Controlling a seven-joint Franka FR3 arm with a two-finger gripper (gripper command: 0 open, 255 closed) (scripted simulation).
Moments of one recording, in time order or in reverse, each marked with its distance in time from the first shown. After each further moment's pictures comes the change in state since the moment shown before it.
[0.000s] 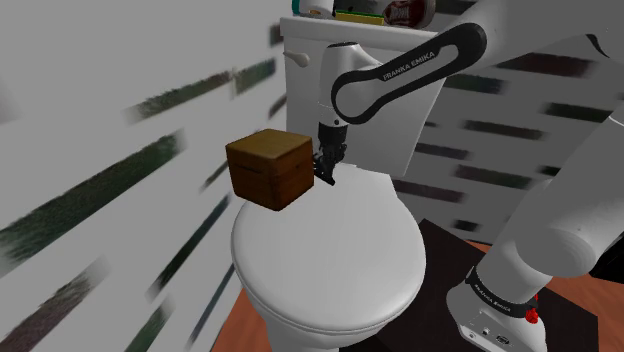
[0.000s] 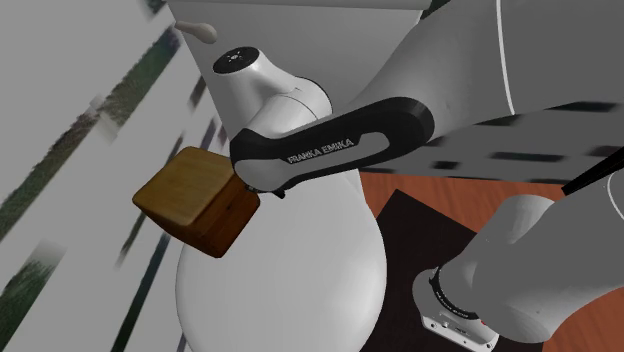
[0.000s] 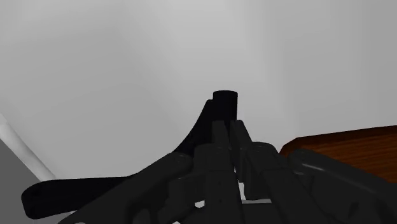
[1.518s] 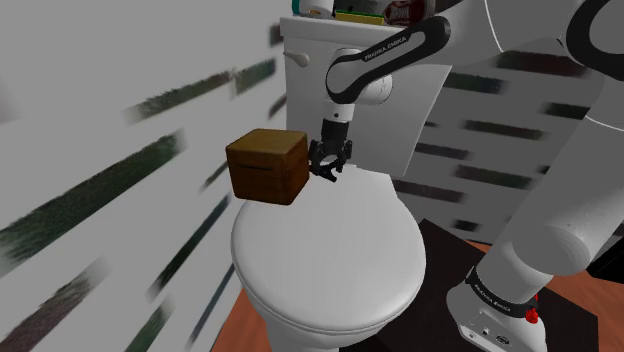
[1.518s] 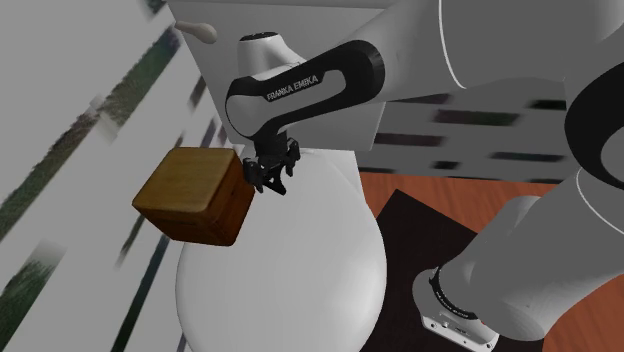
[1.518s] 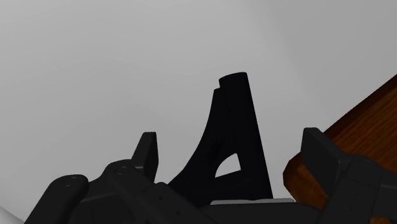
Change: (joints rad) arm -0.058 0.125 -0.084 0.115 0.261 -0.110 -0.044
